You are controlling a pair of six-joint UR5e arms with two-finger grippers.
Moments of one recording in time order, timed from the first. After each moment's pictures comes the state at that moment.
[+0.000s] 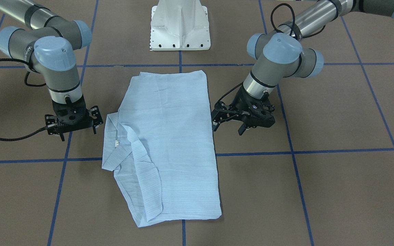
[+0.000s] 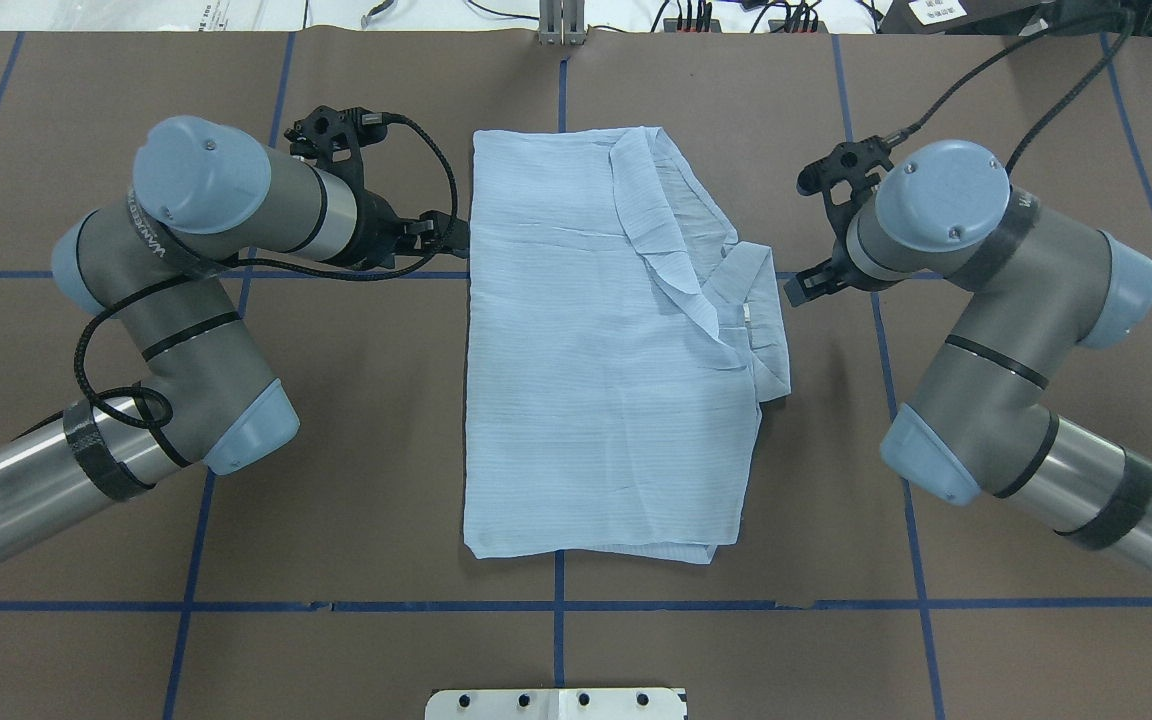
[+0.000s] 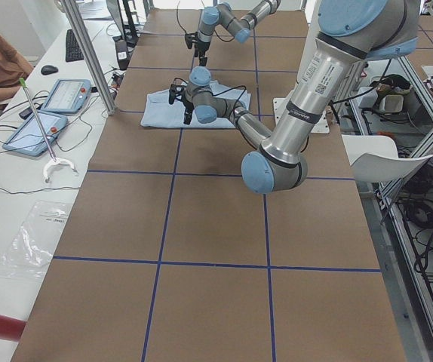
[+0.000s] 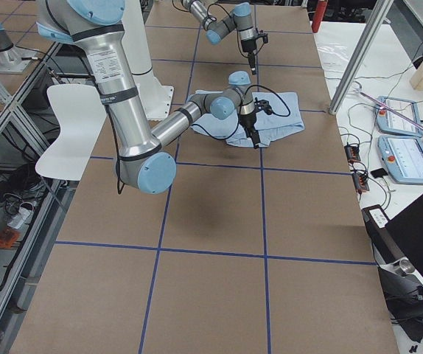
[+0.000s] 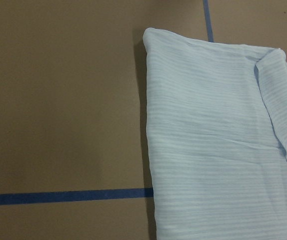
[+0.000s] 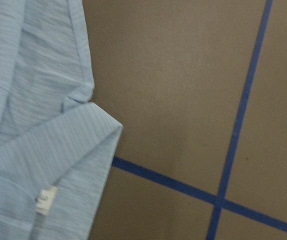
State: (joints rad) left arm -0.71 -2.14 -1.56 -2.17 -1.90 -1.24; right arm 0.73 -1.13 1.73 -1.49 1.73 0.64
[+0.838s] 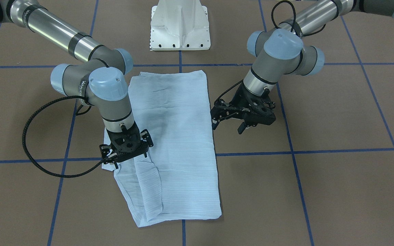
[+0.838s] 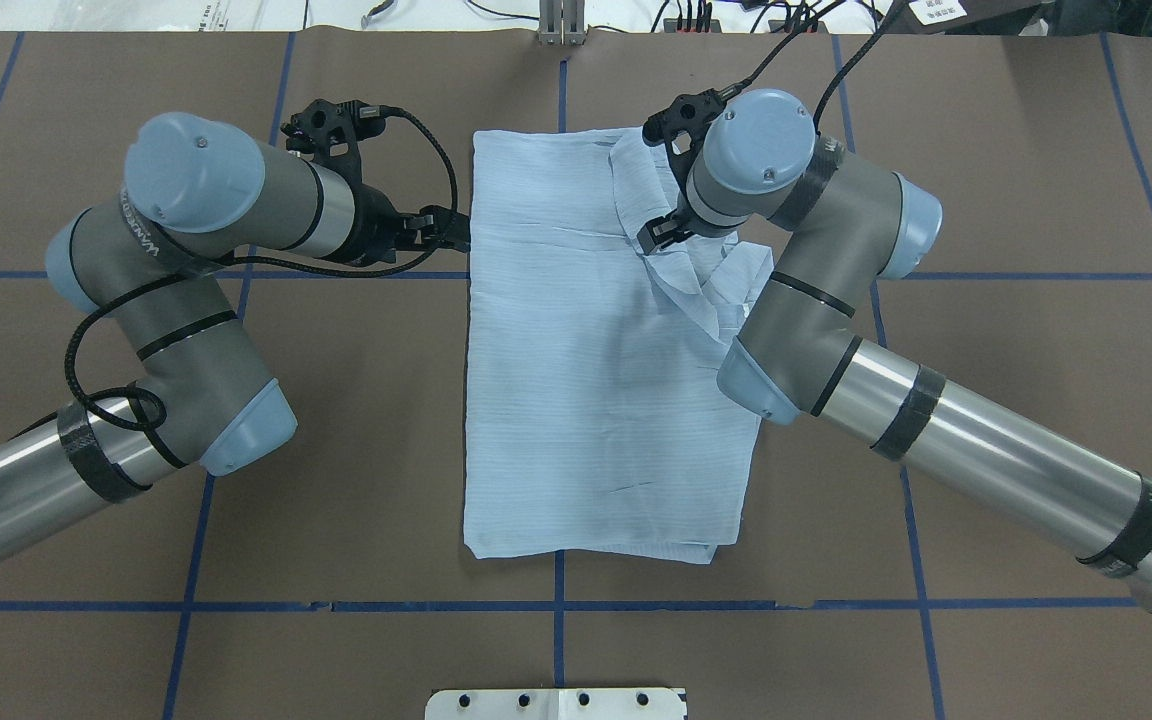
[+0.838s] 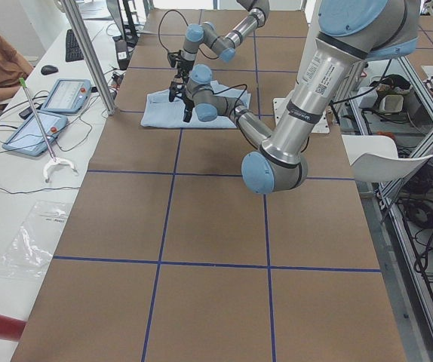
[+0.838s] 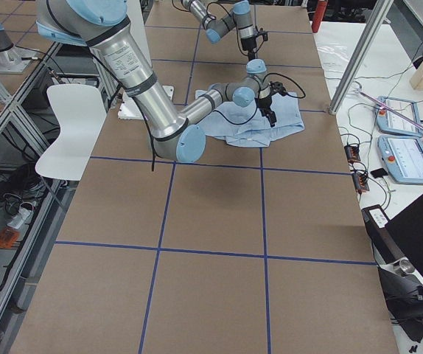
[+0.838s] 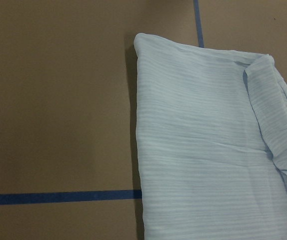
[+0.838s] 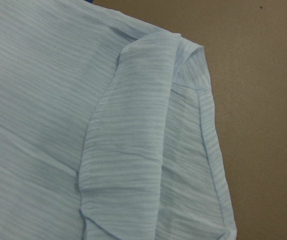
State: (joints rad) left arm -0.71 -2.14 -1.58 -2.17 -1.89 -1.24; right arm 0.70 -0.85 1.35 -1.26 1.74 0.65
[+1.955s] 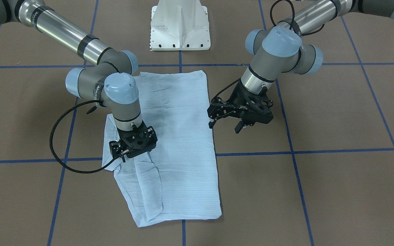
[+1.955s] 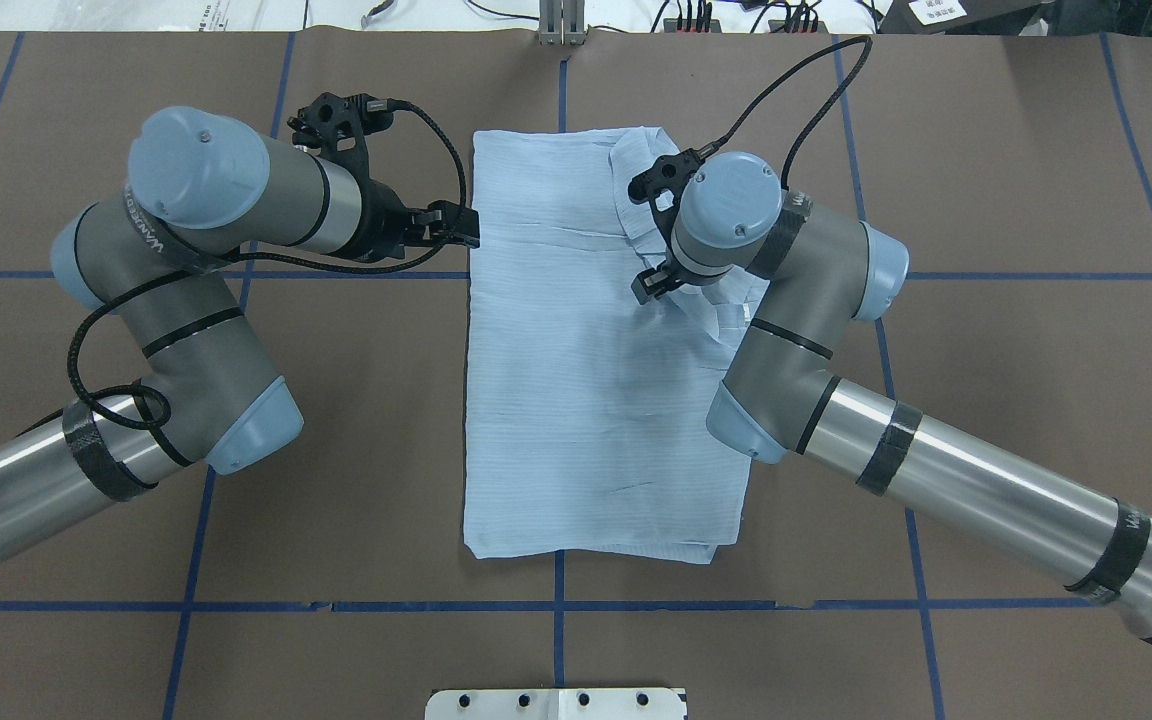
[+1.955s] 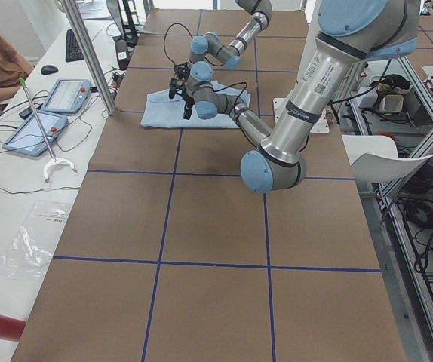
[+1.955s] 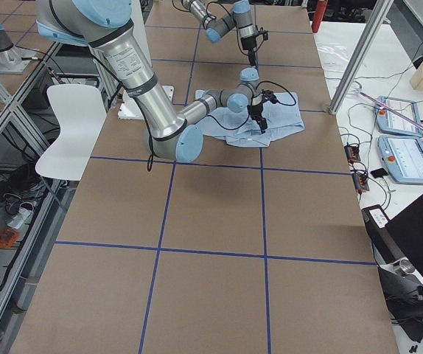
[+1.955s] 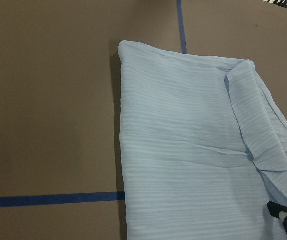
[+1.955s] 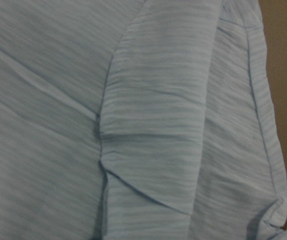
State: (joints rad) left arm -0.71 -2.15 -1.59 -2.17 -1.89 -1.24; right arm 0.65 -0.86 1.30 -1.25 1.73 0.64
